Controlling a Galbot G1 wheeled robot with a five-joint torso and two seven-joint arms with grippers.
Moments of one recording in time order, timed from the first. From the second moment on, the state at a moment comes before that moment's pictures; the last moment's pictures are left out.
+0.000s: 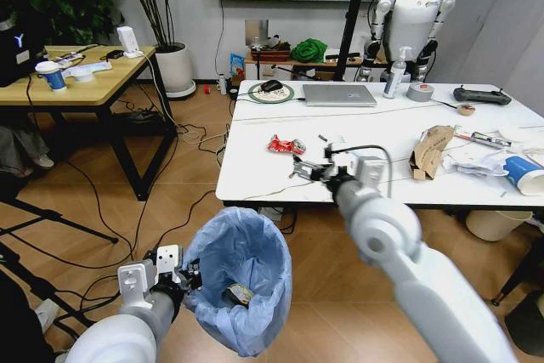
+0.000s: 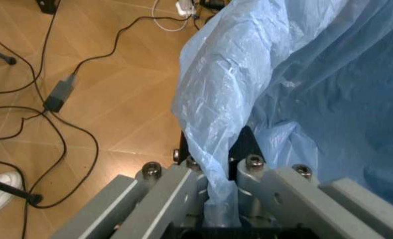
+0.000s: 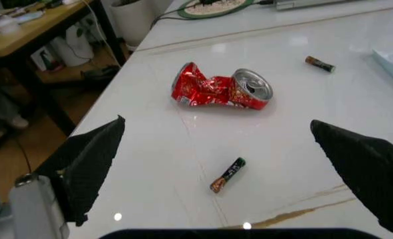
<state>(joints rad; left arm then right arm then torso) 1.56 -1.03 -0.39 -2.50 -1.07 0.74 -0.86 -0.71 1.24 -0.04 1.99 0.94 -0.65 0.78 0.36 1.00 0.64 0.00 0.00</state>
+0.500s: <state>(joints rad) 1.57 -1.03 -0.41 -2.50 -1.08 0.74 -0.86 -0.68 1.28 -0.08 1.84 0.93 -0.62 0.84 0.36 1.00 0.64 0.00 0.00</state>
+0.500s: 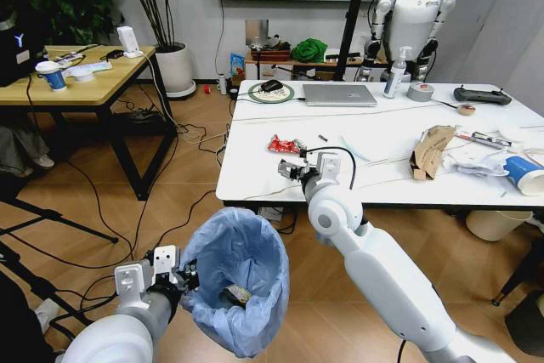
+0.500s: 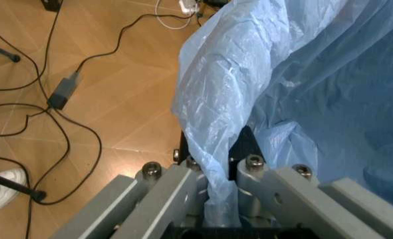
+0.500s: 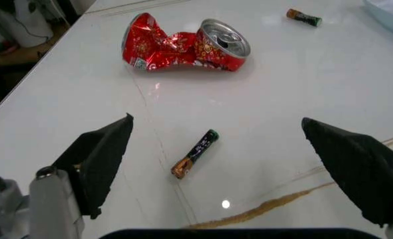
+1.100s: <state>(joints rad) 1.57 -1.03 -0.41 -2.50 -1.08 0.74 -0.86 -0.68 1.29 -0.12 1.82 0.92 -0.62 0.84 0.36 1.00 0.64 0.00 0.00</state>
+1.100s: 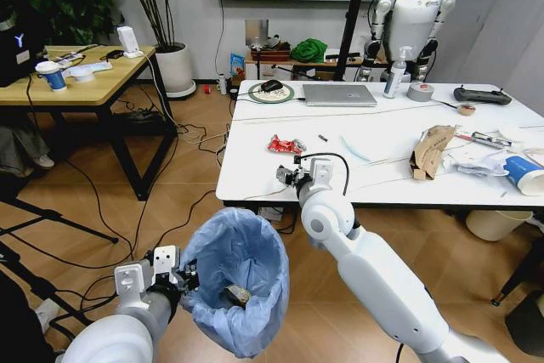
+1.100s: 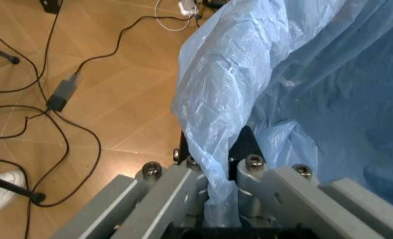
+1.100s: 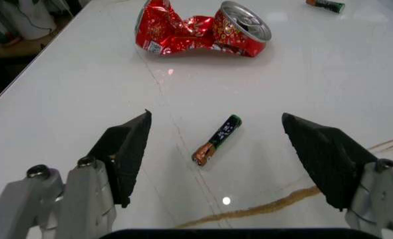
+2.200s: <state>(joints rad) 1.55 -1.03 -0.41 -2.50 -1.08 0.74 -0.86 -0.68 1.29 -0.13 1.80 0.91 -0.61 0.83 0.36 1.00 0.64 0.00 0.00</state>
